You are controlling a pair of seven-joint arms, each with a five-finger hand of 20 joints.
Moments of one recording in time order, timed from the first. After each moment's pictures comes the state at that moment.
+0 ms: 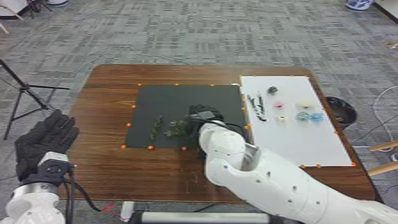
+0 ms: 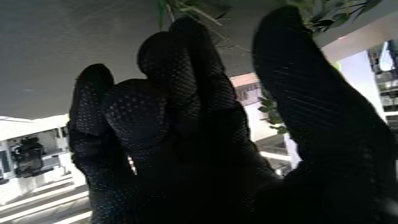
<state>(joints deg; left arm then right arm) 130.3 -61.0 -103.0 -122.8 16.3 21.4 20.5 -57.6 -67.4 26.6 -100.6 -118.1 -11.7 54.4</state>
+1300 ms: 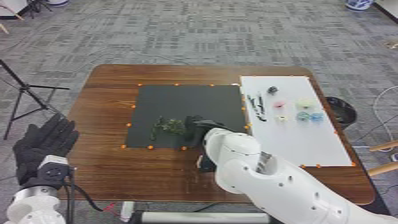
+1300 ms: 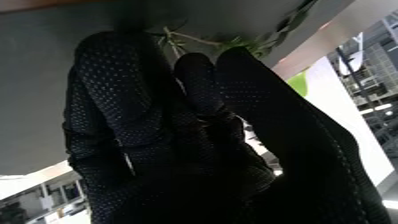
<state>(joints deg) 131.2 -61.8 -102.8 -122.8 15.3 21.5 21.3 -62.9 -64.1 32.1 -108.8 -107.4 -16.4 51.0</state>
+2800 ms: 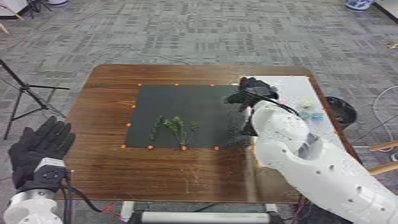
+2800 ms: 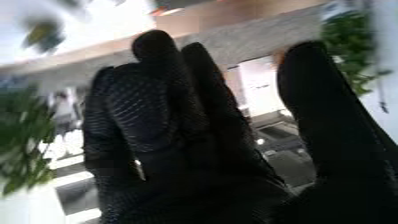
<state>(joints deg) 132.3 -62.6 -103.7 -123.0 14.8 21.4 22.1 -62.5 -52.8 42.7 -108.9 -119.5 -10.3 53.4</state>
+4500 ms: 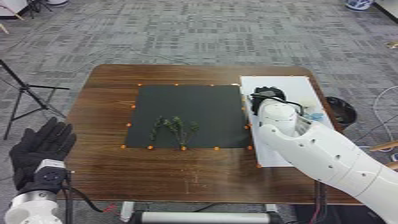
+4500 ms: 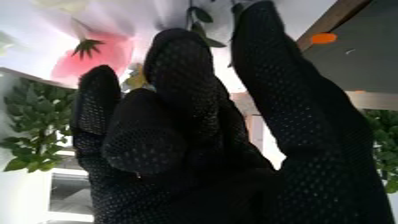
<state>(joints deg) 132.5 -63.7 -103.8 -123.0 15.1 20.2 21.5 -50.3 -52.4 30.1 -89.0 -116.9 -16.3 52.2</state>
